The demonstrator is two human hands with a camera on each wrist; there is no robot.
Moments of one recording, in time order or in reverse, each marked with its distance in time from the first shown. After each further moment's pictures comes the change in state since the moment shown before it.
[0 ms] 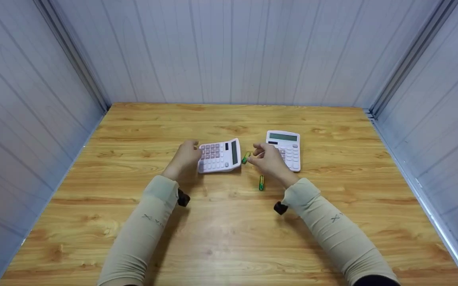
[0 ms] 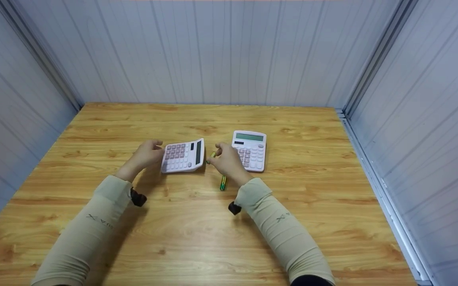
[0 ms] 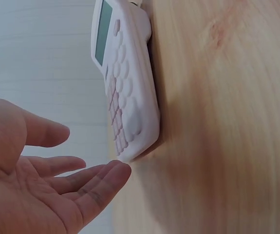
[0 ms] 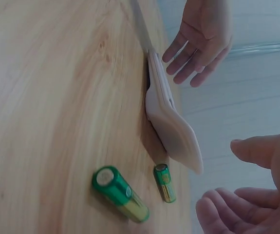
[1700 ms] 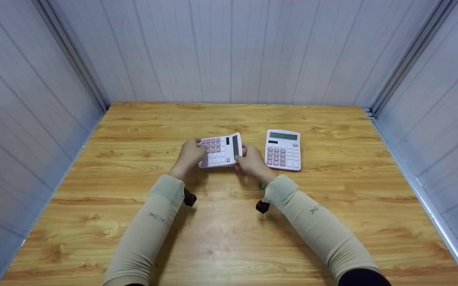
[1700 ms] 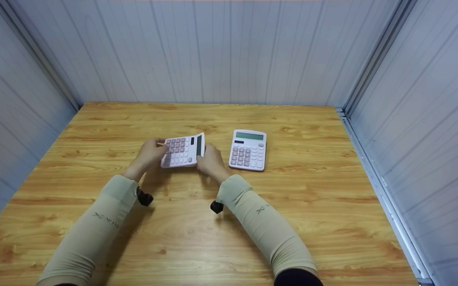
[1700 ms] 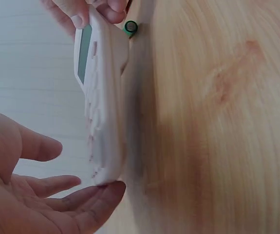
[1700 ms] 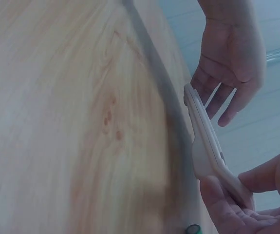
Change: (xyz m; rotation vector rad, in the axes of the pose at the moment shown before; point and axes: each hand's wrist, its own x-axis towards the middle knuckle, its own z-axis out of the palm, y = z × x) left_hand 0.010 0.010 0.016 -0.038 0.137 -0.047; right_hand 0.023 -0.019 0.051 0.195 -0.038 0.125
